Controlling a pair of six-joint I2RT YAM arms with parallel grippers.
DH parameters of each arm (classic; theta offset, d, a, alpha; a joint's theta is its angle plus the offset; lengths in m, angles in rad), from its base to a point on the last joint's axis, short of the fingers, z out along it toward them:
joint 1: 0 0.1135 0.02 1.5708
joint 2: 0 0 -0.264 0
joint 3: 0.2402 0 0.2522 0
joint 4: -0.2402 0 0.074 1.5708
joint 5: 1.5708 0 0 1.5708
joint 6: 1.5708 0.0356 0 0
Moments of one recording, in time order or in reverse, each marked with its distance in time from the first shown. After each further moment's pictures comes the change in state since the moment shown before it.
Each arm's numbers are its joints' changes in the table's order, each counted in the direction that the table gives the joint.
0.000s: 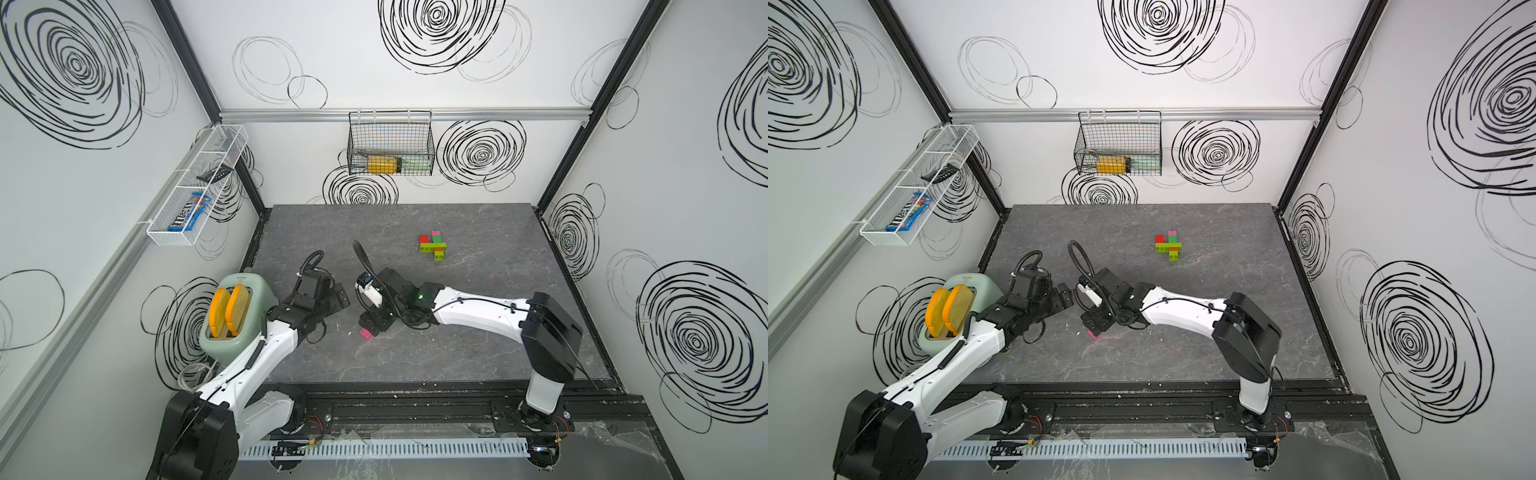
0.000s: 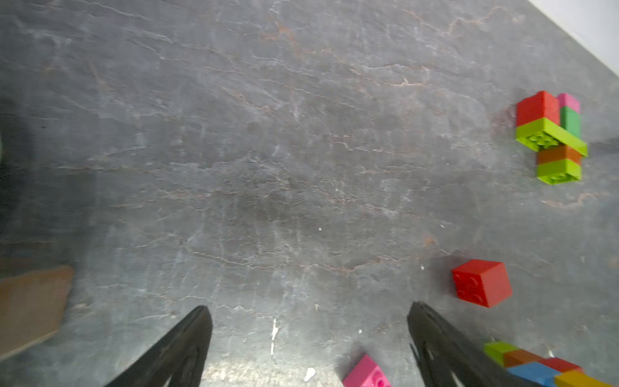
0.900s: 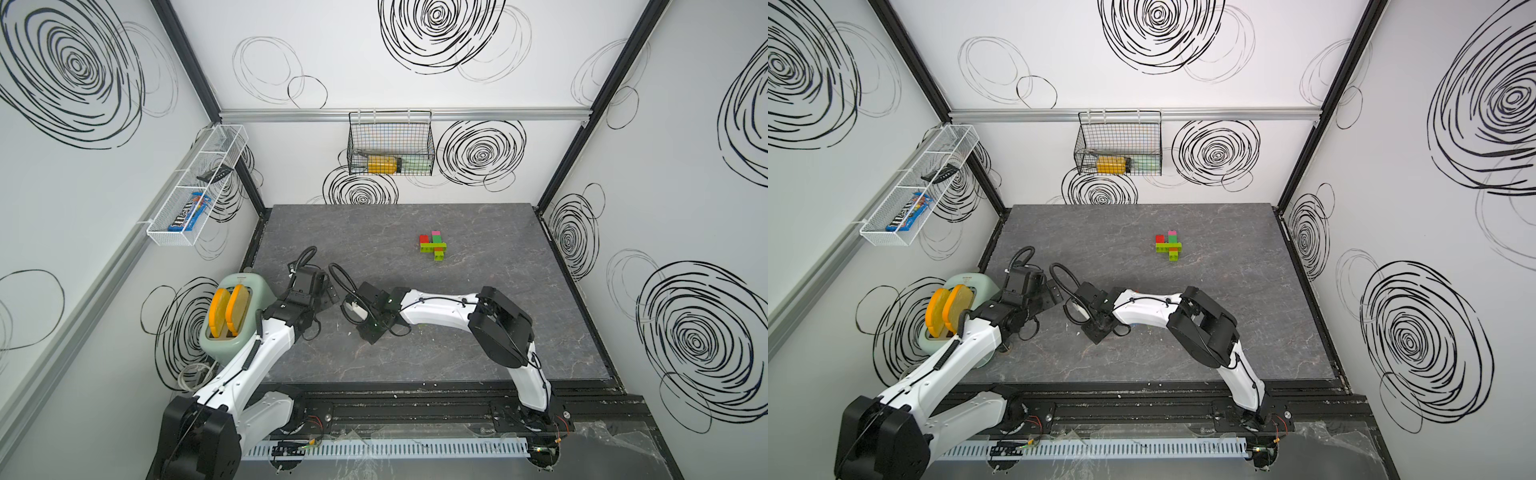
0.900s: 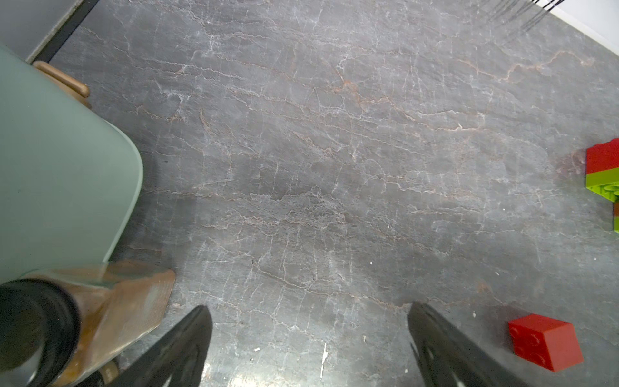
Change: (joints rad) left arm 0.050 0.008 0.038 -0.051 -0.122 0.023; right arm 0.047 -0.246 0.165 -0.154 0.002 0.011
